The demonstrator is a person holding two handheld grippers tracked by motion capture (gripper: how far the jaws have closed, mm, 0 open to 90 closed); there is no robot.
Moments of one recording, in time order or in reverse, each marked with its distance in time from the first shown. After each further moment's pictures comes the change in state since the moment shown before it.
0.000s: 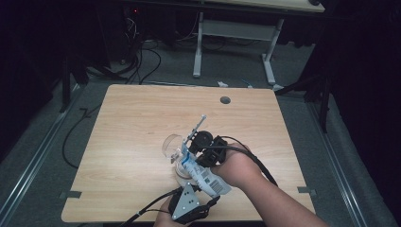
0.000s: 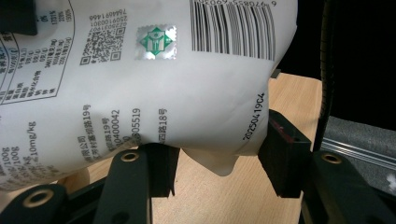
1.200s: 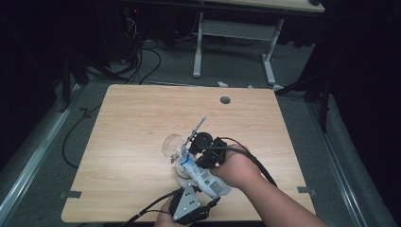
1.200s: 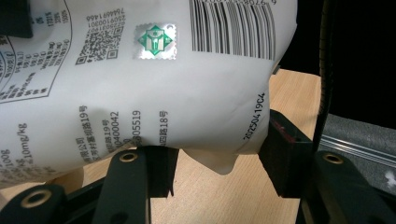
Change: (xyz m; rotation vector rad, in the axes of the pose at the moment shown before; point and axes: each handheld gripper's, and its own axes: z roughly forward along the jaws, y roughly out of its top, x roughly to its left) left arm -0.001 -0.004 0.000 0.011 0.004 -0.001; right arm 0.000 -0.001 0.005 0.003 0.020 0.008
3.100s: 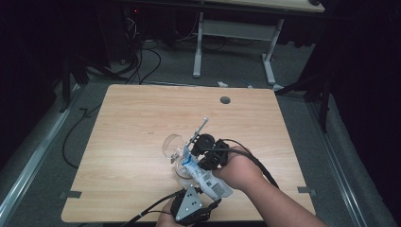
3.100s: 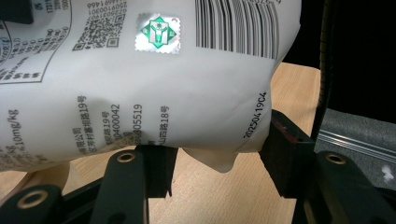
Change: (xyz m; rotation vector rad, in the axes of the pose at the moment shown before) left arm 0.000 -0.007 0.002 0.025 0.004 -0.003; right arm -0.001 -0.007 0.002 0.012 0.003 0.013
